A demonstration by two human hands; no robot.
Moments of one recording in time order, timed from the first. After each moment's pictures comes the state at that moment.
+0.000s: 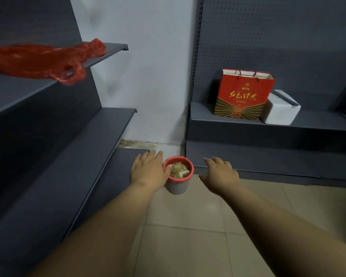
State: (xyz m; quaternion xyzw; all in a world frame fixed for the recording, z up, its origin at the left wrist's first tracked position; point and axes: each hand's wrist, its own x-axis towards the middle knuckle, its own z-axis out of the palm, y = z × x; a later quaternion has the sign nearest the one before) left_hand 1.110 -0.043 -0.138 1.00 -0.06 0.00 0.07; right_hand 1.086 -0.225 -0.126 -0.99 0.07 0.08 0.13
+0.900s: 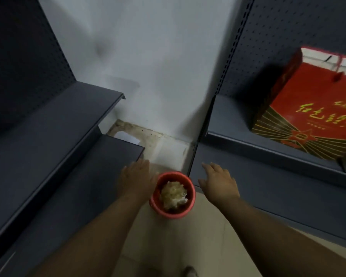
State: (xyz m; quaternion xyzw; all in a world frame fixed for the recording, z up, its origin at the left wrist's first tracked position) left_hand 1.516 -0.114 -0.304 0.98 0.10 -0.10 0.13; right_hand 1.550 -0.319 -0.293 -0.97 -0.04 0.19 0.11
